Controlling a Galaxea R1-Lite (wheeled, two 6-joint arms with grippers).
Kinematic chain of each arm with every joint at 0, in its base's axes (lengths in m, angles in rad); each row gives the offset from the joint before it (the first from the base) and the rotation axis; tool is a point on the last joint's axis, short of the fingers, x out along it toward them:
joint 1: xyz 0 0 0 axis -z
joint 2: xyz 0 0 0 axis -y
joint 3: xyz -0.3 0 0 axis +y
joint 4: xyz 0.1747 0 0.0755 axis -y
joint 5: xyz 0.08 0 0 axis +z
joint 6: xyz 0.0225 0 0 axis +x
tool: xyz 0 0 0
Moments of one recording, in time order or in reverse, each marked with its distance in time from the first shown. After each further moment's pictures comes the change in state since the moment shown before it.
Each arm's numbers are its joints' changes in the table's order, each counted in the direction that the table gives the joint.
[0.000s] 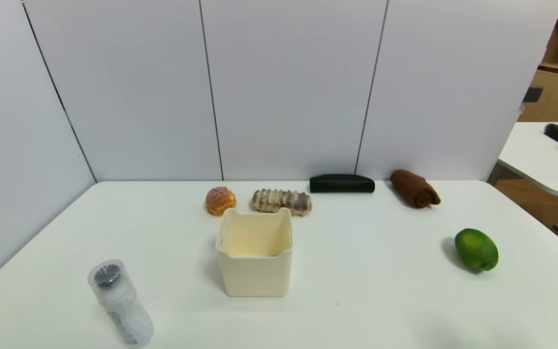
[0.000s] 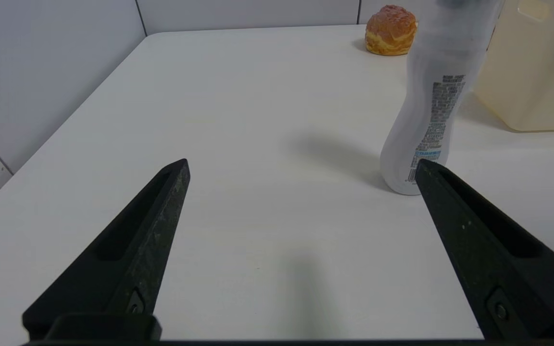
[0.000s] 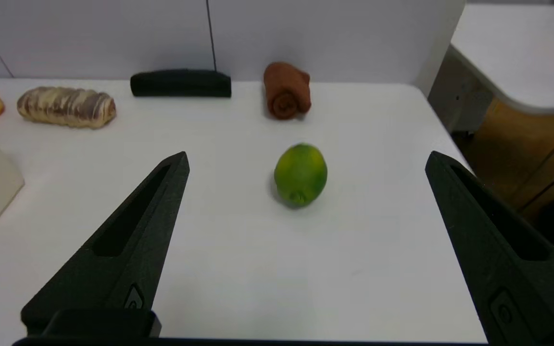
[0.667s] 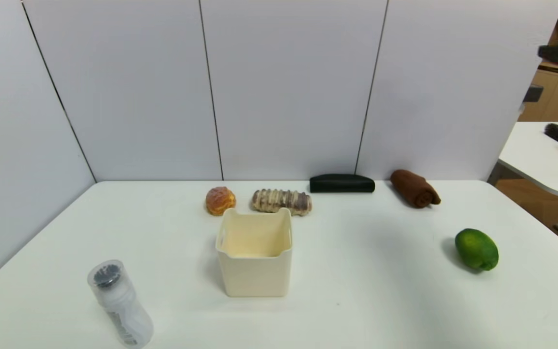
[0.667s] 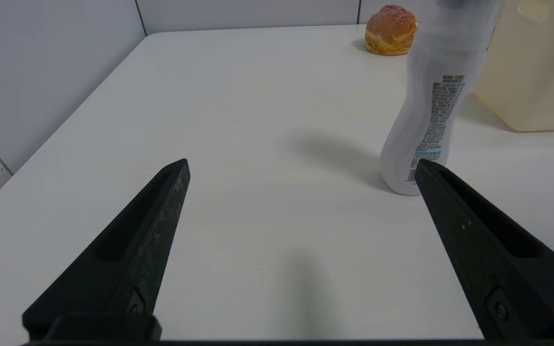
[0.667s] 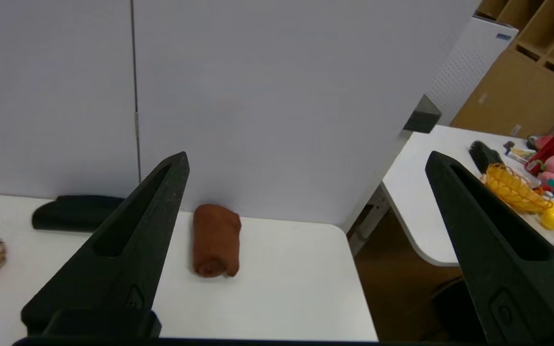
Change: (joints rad) left arm 0.000 0.000 0.000 0.000 0.000 -0.001; right arm -0.016 -0.741 -0.813 -0.004 -0.120 -0.228
